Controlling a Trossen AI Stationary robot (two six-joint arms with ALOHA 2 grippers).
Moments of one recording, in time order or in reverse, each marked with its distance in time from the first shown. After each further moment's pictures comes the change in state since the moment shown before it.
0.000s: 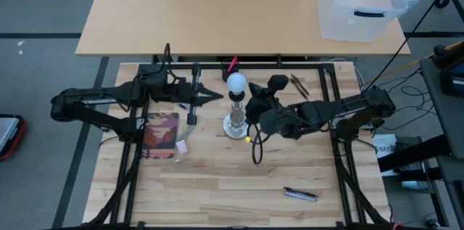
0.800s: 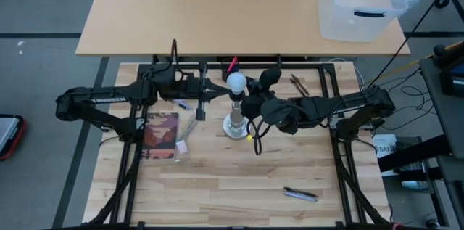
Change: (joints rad) left arm 0.042 0.084 0.000 0.126 0.002 -0.055; right arm -0.048 0.000 0.000 0.168 -0.064 -0.384
